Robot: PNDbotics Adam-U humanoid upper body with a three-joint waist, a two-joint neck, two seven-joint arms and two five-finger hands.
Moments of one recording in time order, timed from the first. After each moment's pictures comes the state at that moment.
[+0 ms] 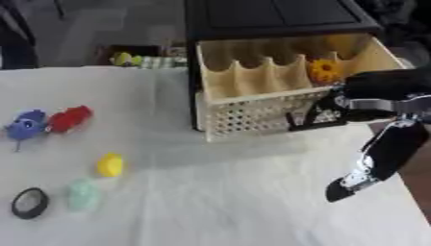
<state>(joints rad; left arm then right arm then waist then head) -0.28 0.23 0.02 -1.99 0.18 -0.25 0.10 -0.49 -1.30 0.19 -1.98 0.28 0.01 0.68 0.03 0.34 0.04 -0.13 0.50</state>
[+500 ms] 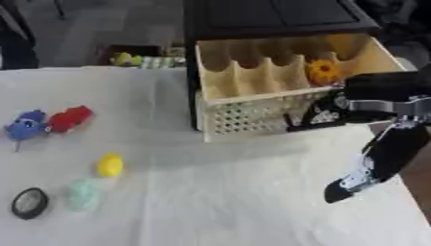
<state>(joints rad) -0.28 0.23 0.02 -1.99 0.18 -0.25 0.10 -0.49 -1.30 0.20 -1.98 0.23 -0.01 0.63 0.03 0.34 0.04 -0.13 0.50</state>
